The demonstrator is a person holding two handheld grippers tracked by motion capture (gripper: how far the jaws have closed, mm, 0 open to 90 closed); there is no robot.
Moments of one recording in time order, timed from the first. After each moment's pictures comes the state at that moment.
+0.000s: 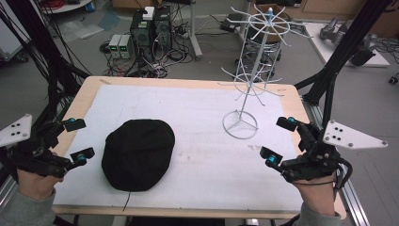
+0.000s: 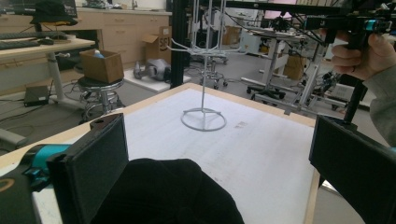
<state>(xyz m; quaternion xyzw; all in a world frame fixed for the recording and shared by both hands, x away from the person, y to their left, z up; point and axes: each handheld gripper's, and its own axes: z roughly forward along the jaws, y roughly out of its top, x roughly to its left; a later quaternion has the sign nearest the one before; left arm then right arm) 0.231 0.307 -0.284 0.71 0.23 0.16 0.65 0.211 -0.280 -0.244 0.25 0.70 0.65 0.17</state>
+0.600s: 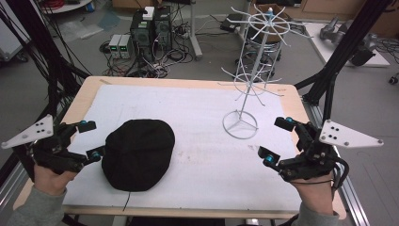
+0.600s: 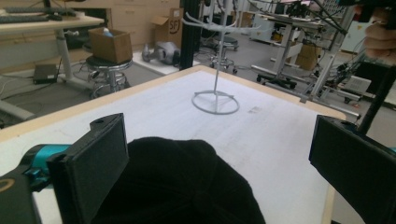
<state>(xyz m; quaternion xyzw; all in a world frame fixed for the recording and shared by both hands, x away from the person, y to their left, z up) 0.252 0.296 -0.313 0.72 0.26 0.15 0.63 0.214 -0.277 -0.246 0.25 0.70 0.65 0.17</state>
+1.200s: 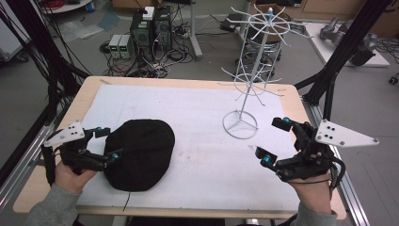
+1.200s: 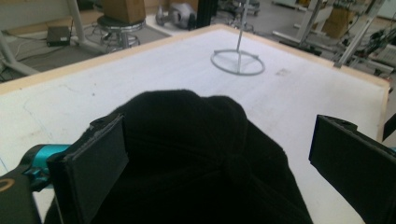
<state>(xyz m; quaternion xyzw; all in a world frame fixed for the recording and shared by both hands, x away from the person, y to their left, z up) 0.272 0.272 -0.354 0.76 0.30 0.16 0.56 0.215 -0.273 -0.247 0.25 0.71 0.64 0.17</state>
